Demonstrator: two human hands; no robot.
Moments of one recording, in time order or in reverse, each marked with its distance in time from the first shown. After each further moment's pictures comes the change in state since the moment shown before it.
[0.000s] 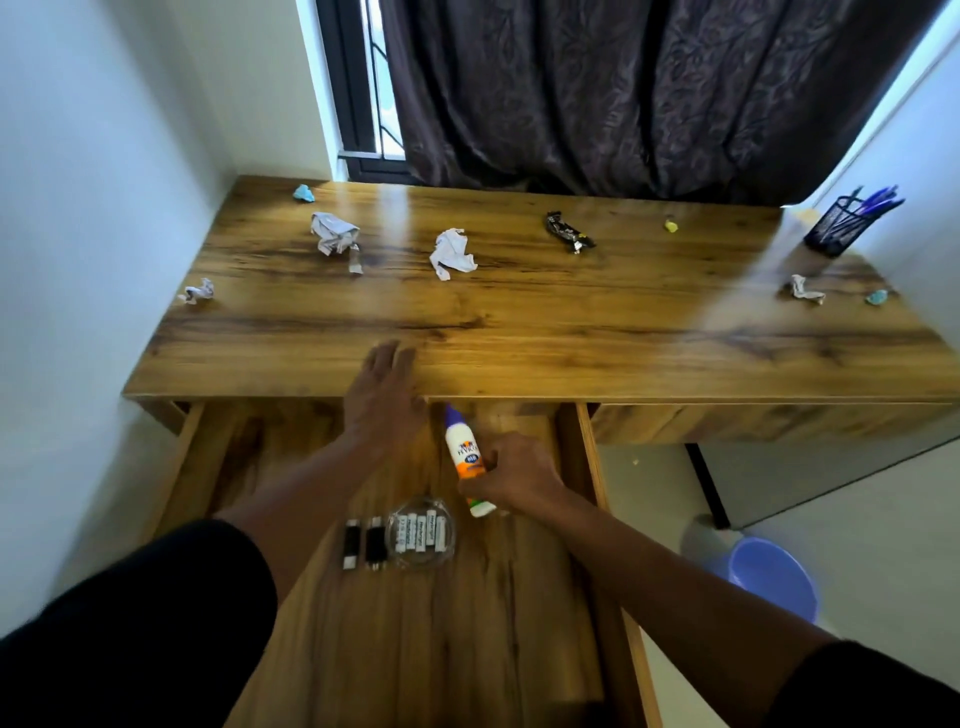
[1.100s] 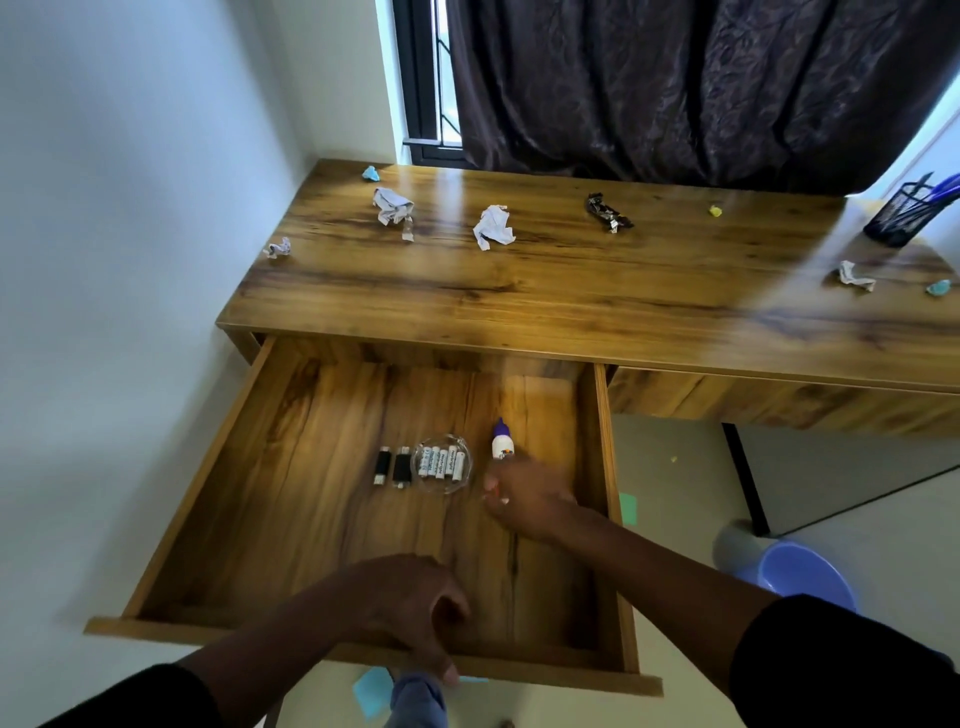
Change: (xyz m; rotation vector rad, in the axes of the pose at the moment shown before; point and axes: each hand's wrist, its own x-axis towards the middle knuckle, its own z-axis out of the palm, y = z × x) left_hand -0.257 0.026 0.026 -0.025 -1.043 0.311; right_hand -0.082 0.060 0.045 -0.254 -0.093 -0.451
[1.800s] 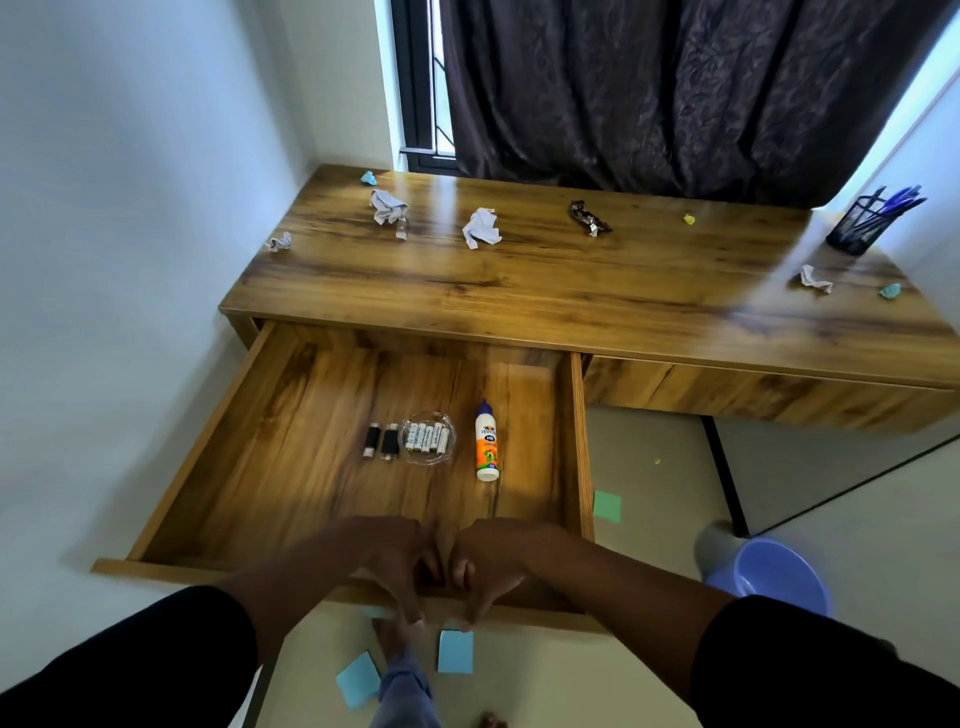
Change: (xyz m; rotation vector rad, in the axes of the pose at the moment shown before) left_hand 0.009 0.010 0.004 0.074 -0.074 -0.137; right_hand -0.058 -0.024 0.034 -0.256 -0.668 -0.285
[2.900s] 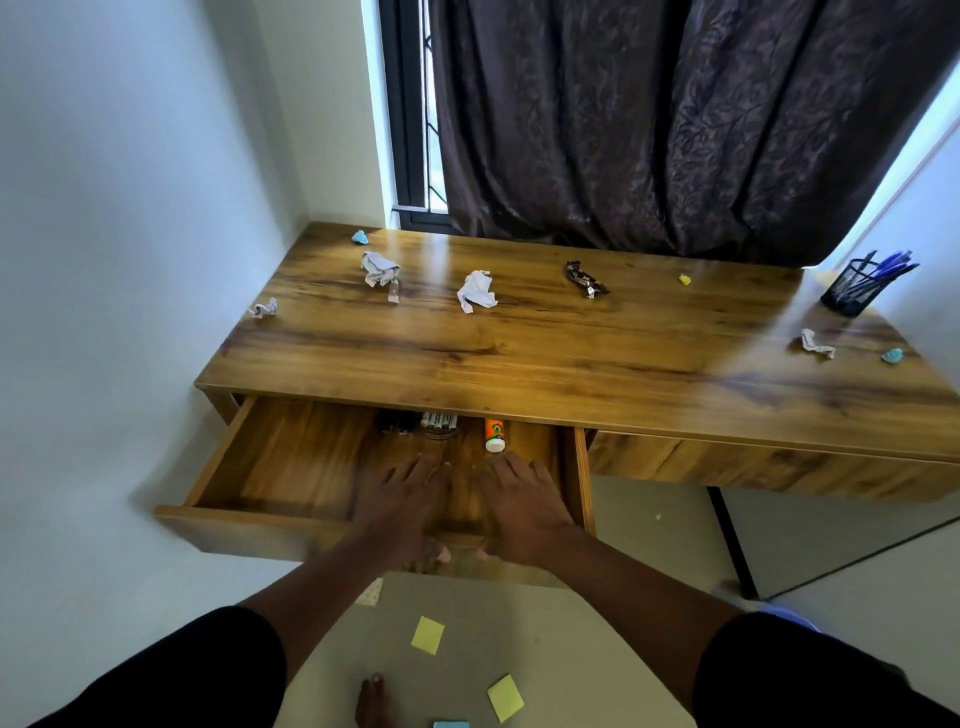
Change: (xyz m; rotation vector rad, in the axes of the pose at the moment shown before) left_hand 0.043 -0.043 -0.108 0.255 0.819 -0.195; right_hand 0.015 0.083 -0.103 -0.295 0.686 0.335
